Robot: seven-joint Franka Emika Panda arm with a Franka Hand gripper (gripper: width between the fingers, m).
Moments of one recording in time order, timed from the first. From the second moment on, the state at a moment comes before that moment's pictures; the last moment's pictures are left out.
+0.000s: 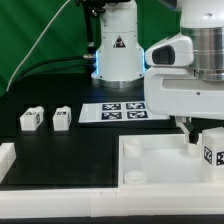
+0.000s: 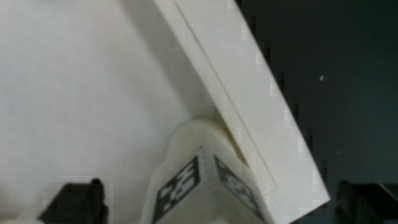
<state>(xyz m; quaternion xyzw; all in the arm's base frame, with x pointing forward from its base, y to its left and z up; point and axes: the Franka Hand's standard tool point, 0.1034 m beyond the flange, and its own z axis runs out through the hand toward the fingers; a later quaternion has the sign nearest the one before) 0.617 0.121 0.072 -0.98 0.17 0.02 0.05</state>
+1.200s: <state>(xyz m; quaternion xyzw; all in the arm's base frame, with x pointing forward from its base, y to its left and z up) 0.620 0.114 0.072 -1.00 -0.09 0.00 0.04</state>
